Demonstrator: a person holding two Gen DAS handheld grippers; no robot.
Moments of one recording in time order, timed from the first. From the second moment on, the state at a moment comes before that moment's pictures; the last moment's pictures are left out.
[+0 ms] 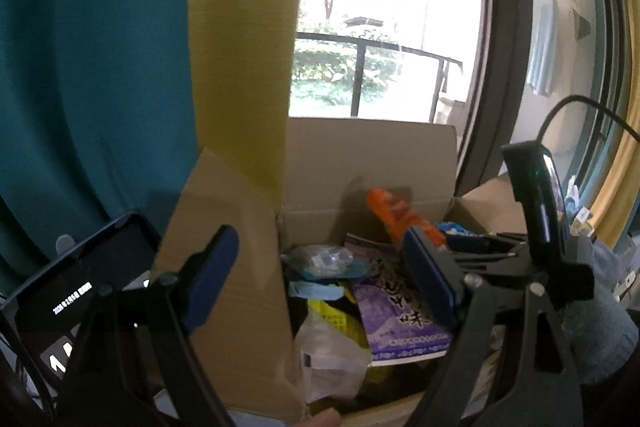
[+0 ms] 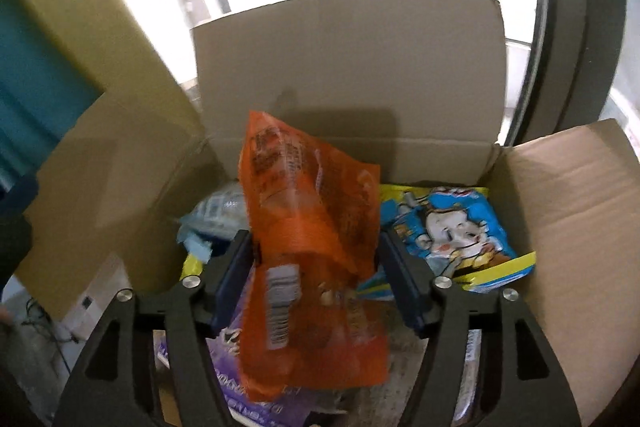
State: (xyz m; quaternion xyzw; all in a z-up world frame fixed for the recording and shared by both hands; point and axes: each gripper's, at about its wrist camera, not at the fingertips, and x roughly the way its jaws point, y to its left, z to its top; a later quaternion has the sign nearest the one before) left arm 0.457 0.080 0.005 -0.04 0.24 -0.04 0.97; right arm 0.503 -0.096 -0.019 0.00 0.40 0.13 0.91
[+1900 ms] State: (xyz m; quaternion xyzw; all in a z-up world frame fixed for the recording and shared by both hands) left arm 0.187 0.012 0.011 -0.04 0.18 0.00 0.98; right arm 0.183 -0.140 0.038 -0.07 0.24 0.10 0.96
